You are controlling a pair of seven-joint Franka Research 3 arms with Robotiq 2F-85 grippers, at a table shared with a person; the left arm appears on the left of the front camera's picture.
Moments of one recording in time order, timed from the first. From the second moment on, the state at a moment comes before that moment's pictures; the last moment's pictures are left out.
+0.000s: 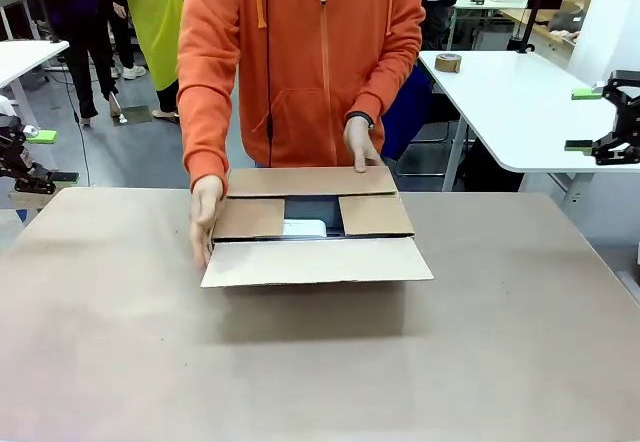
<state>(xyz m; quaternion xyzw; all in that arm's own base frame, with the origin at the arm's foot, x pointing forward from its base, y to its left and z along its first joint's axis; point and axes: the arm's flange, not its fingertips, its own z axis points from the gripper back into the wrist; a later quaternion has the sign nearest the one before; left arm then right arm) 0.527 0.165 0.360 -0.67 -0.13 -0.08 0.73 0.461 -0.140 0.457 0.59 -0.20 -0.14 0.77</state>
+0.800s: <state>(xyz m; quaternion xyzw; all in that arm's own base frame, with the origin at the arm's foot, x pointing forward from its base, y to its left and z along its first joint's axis) 0.527 0.165 0.360 -0.67 -0.13 -0.08 0.73 0.461 -0.140 0.457 0.59 -0.20 -0.14 0.77</state>
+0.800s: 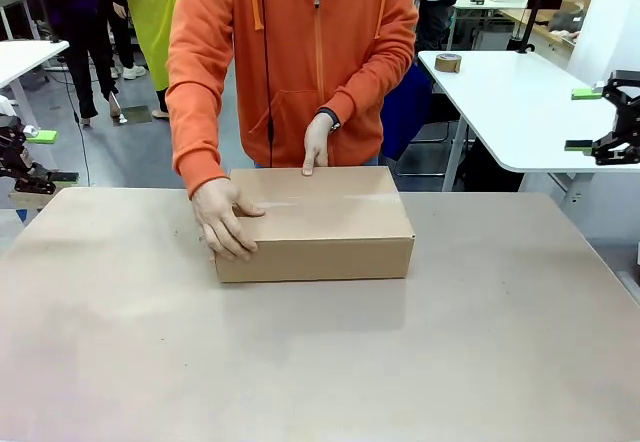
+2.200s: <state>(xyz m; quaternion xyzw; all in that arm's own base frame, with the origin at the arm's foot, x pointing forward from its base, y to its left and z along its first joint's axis) 0.536 0.034 0.419 -0.55 -0.22 -0.33 0.73 0.512 0.014 0.444 0.62 -0.15 0.14 0.76</state>
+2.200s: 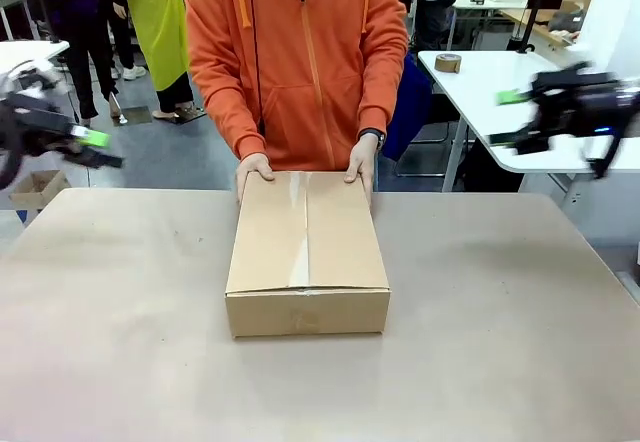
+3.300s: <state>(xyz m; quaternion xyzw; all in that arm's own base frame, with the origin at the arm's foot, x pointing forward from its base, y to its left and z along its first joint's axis) 0.508 -0.128 0.406 -0.49 -0.37 -0.46 0.64 0.539 0.171 0.396 0.49 -0.33 0.49 0.64</state>
